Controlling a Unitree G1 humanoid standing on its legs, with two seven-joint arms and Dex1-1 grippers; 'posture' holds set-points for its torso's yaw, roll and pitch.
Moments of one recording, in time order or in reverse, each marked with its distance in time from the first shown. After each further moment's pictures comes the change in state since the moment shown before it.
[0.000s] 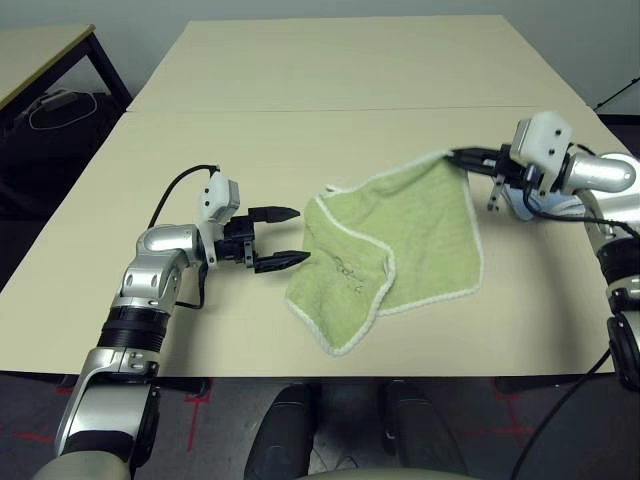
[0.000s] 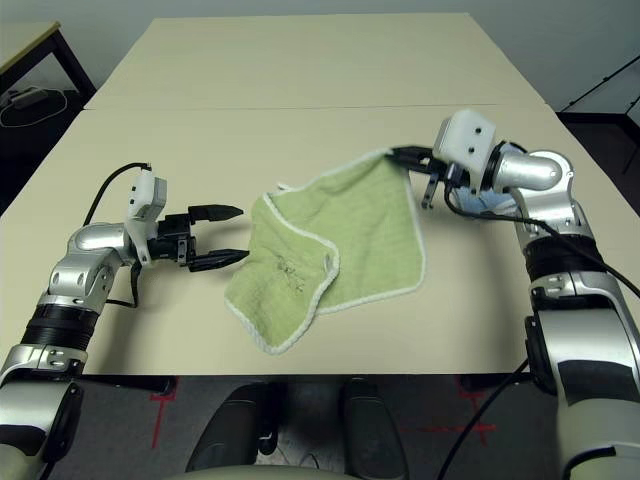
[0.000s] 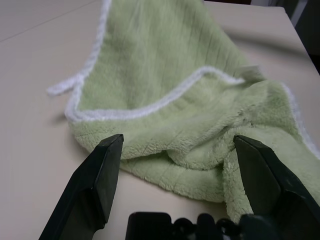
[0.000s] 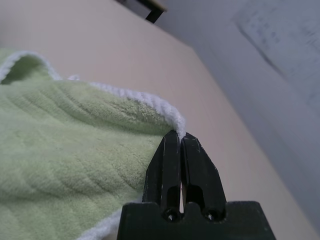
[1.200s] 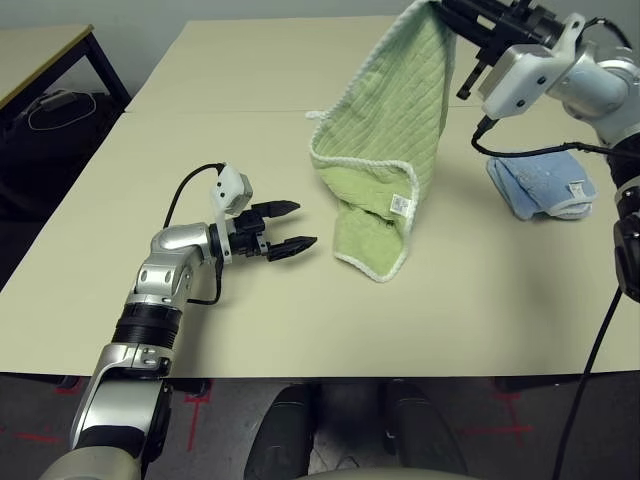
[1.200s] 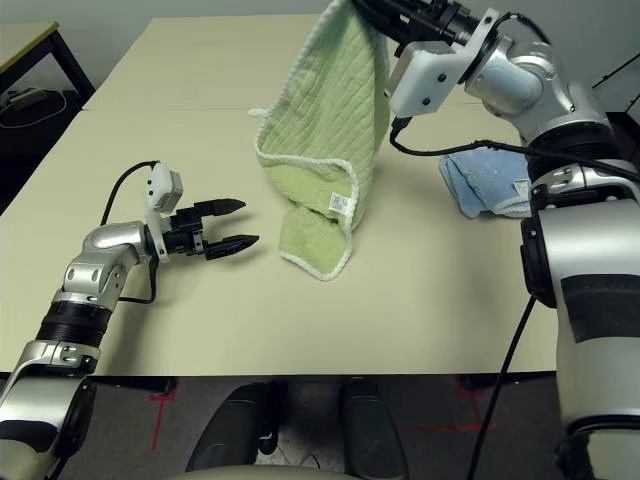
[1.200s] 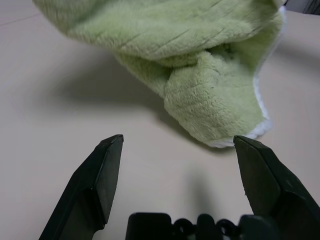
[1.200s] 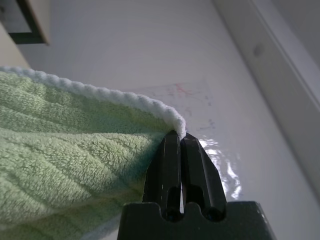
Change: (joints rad) left arm -0.029 -0.064 -0.003 0.051 0.028 0.069 0.124; right arm -0.485 -0.043 0.216 0.306 -0.683 -0.540 -0.944
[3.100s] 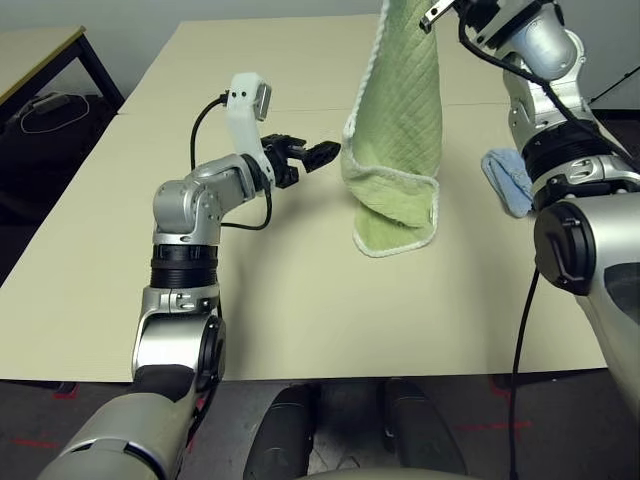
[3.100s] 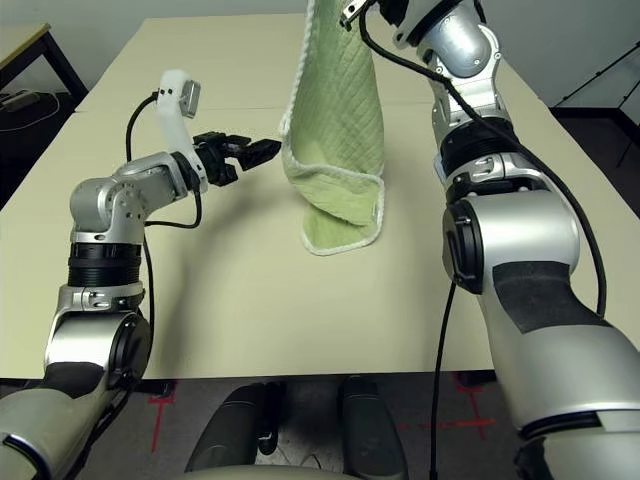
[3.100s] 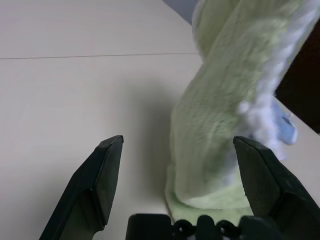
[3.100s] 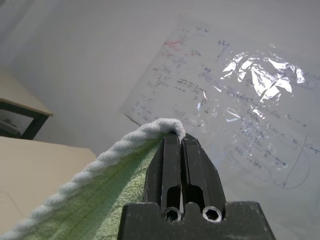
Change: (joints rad) left arm -0.357 -0.226 0.218 -0.265 -0.182 0.854 0.708; right arm 0.041 0.343 -0.285 0.020 0.556 0.452 0.444
